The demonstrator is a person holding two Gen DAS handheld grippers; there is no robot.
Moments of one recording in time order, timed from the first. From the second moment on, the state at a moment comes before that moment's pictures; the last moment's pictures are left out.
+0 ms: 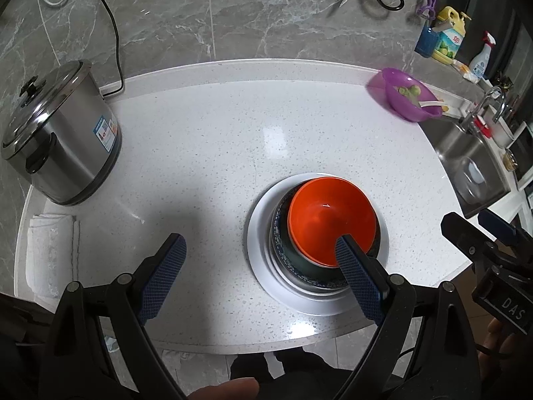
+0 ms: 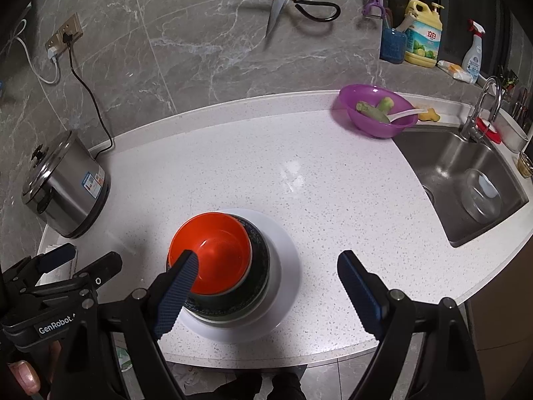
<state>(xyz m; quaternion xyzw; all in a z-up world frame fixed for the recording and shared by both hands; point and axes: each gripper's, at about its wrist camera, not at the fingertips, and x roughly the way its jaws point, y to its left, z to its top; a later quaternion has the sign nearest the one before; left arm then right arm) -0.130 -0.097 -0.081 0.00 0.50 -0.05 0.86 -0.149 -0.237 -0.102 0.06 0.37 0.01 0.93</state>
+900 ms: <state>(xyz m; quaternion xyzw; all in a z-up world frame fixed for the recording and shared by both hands) -0.117 -0.097 -0.087 0.00 0.51 -0.04 0.86 -0.132 -0.235 -0.106 0.05 0.39 0.01 0.92</state>
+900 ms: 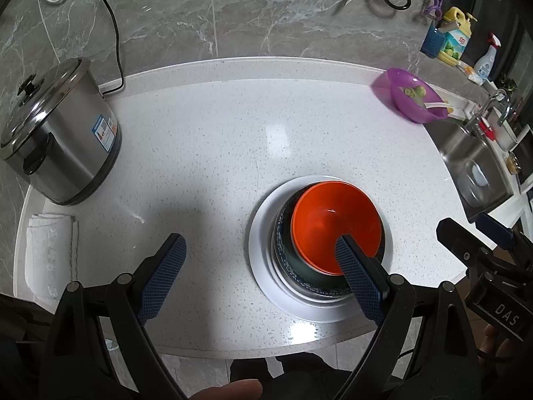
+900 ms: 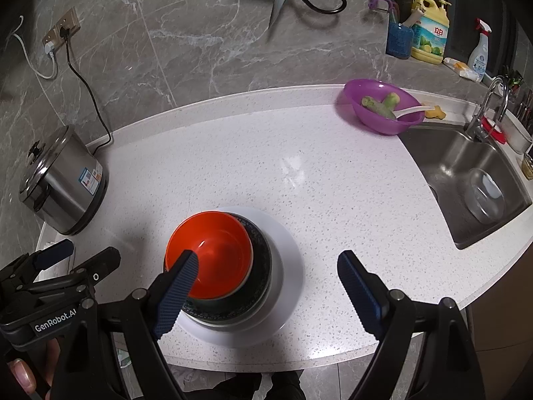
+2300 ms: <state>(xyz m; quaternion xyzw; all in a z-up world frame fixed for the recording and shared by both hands) -0.118 -0.101 -0.093 -0.01 0.51 -0.03 0.86 -0.134 -0.229 -0.112 0.06 0.39 0.01 0.92</state>
